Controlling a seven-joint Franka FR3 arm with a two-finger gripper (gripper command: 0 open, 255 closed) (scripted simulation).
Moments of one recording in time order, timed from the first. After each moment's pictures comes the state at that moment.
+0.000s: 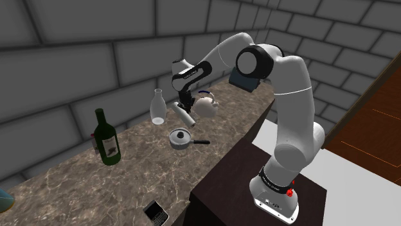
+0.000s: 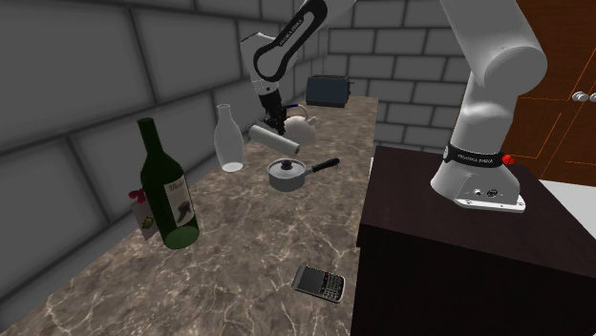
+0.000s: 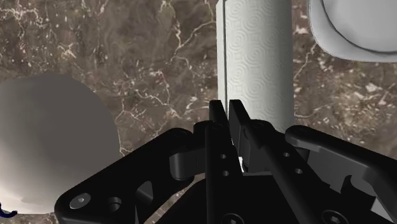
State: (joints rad) arm -0.14 0.63 0.04 -1.69 -0.26 2.10 0.22
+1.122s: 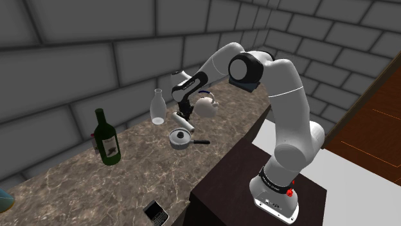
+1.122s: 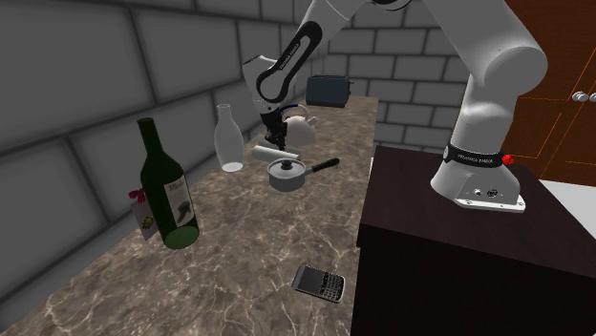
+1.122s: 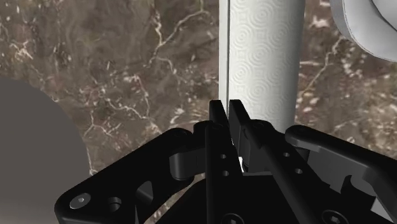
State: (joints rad) arm -0.14 0.74 0.03 -1.68 -0.27 2.21 0.24
